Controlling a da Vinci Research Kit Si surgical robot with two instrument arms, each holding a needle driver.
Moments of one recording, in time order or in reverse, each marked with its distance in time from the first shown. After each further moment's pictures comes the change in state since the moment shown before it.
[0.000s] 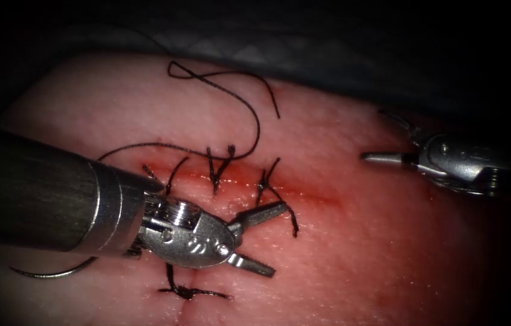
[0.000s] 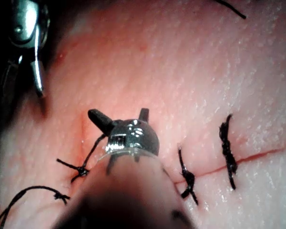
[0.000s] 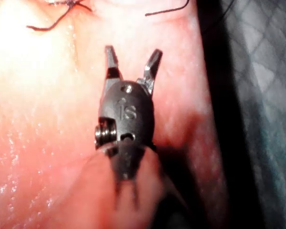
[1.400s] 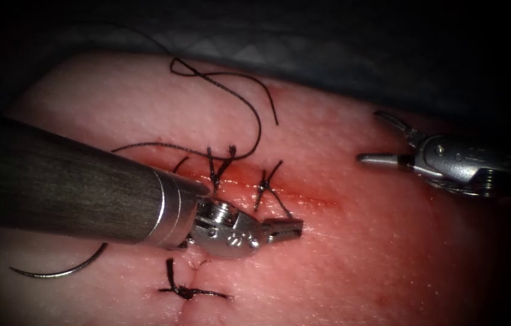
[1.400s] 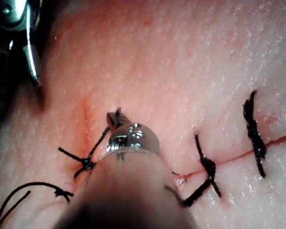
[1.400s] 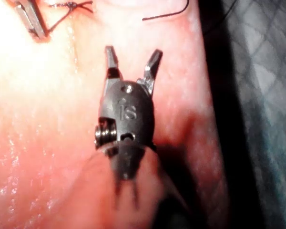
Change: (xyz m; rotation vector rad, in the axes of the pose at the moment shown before) right arm 0.000 0.000 0.000 0.000 0.001 -0.002; left arm -0.005 0.001 0.007 0.040 -0.041 0.071
